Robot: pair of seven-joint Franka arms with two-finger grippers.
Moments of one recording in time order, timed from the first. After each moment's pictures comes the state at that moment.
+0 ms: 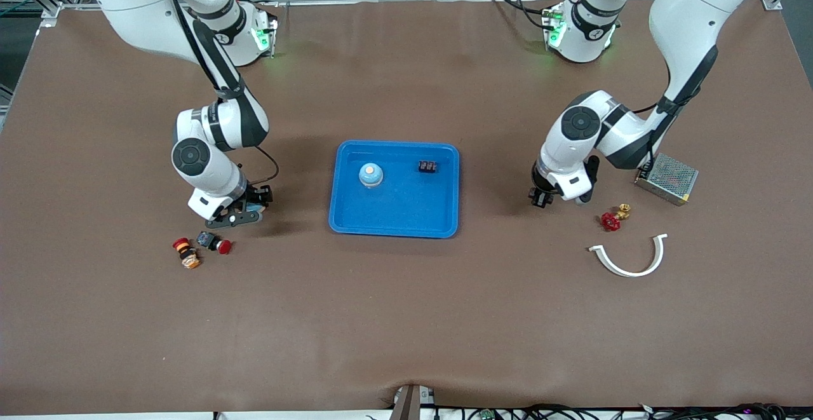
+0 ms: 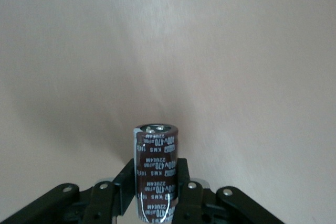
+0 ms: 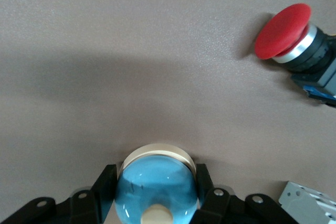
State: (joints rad) left arm 0.29 0.47 -0.66 -2.25 0.67 2.58 -2.12; right arm 0.32 0.42 -0.10 -2.21 0.00 2.58 0.04
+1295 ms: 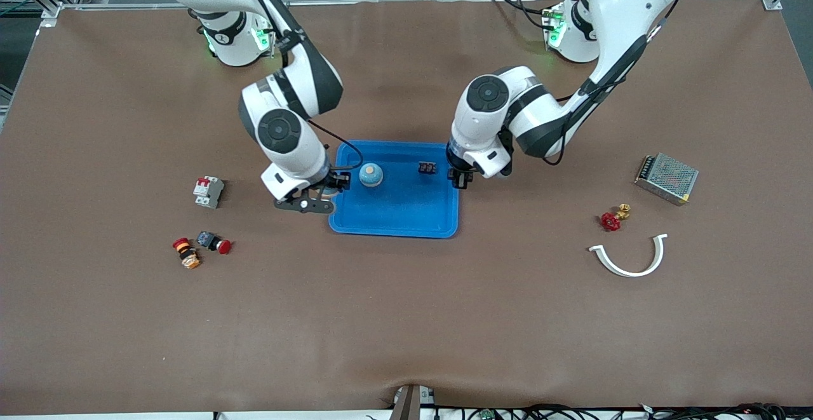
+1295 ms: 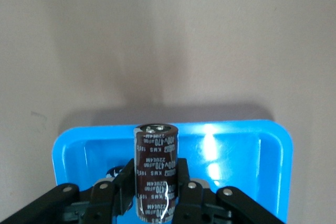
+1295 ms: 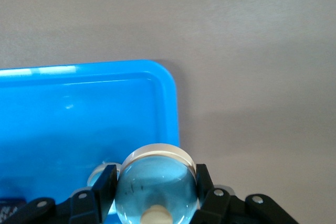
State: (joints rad) left arm 0.02 0.59 -0.79 -1.92 0.51 2.35 -2.51; right arm 0.63 0.45 -0.07 -1.80 0.10 2.17 0.62
